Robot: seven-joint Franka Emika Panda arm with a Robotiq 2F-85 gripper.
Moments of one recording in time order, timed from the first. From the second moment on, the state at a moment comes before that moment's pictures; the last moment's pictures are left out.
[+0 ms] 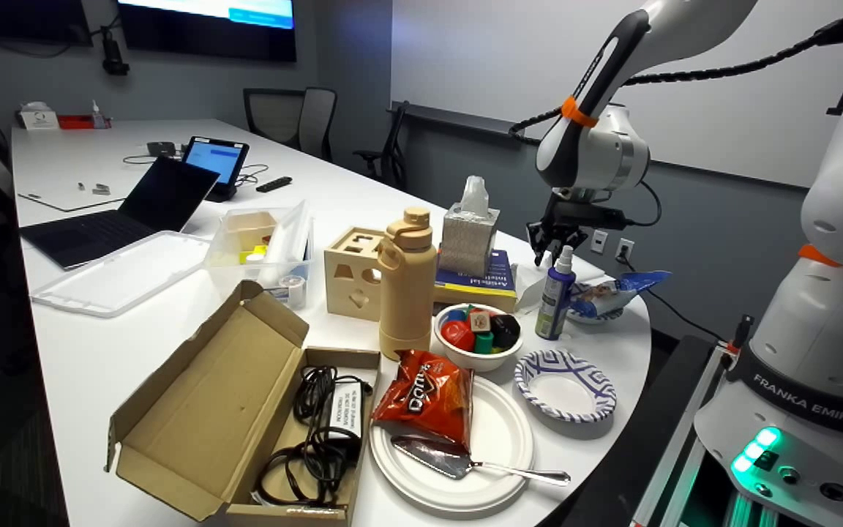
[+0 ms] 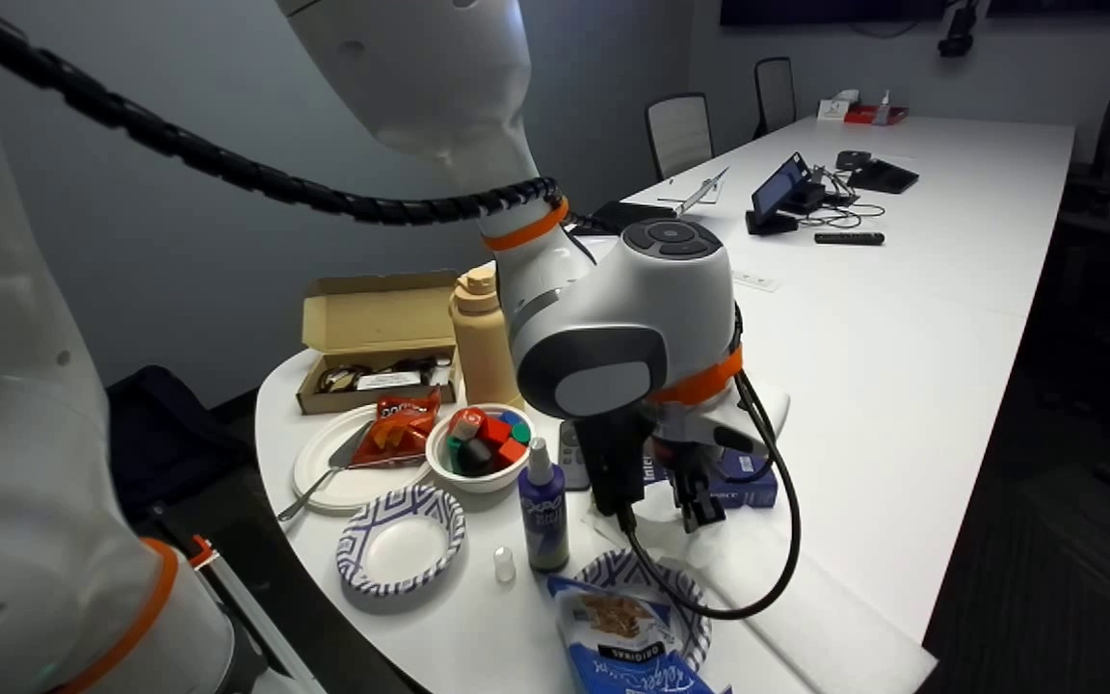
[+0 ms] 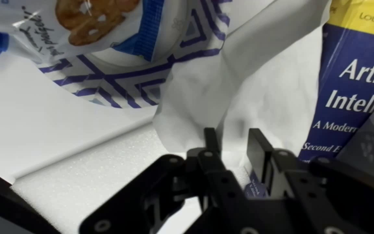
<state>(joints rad) -0.23 0.16 -0.17 -2.63 0.30 2.97 0.02</state>
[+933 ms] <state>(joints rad) -0.16 0.14 -0.15 -2.63 0.20 3.02 0.05</state>
